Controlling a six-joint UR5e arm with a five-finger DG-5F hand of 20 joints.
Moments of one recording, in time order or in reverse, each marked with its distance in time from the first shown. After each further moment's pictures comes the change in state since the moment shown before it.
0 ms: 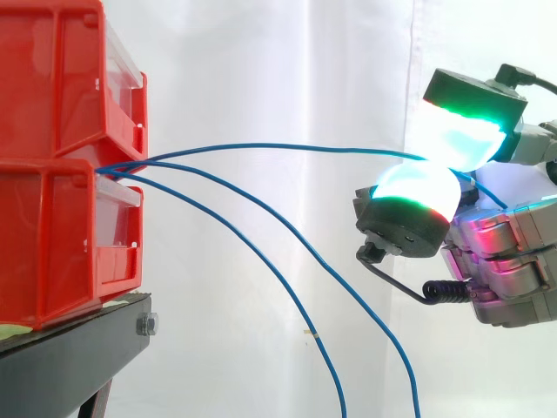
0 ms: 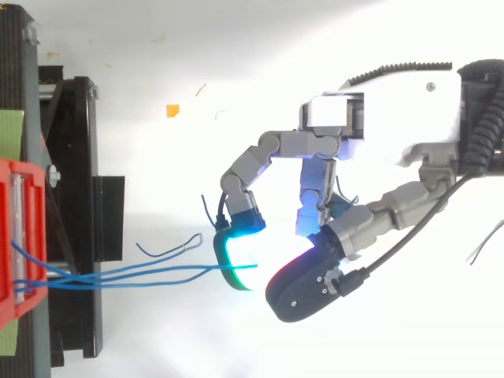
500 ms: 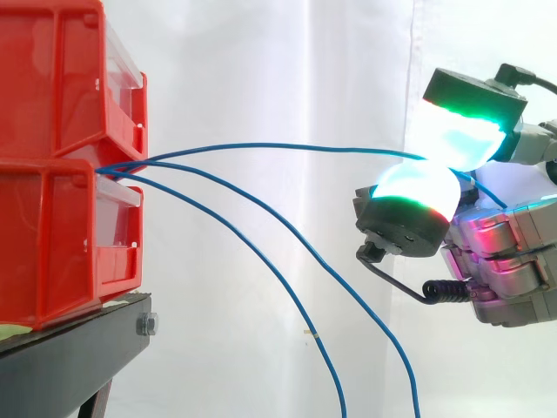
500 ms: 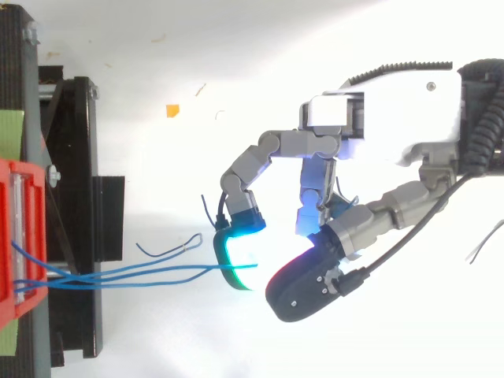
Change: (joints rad) arm 0.000 0.000 0.000 0.000 0.000 0.000
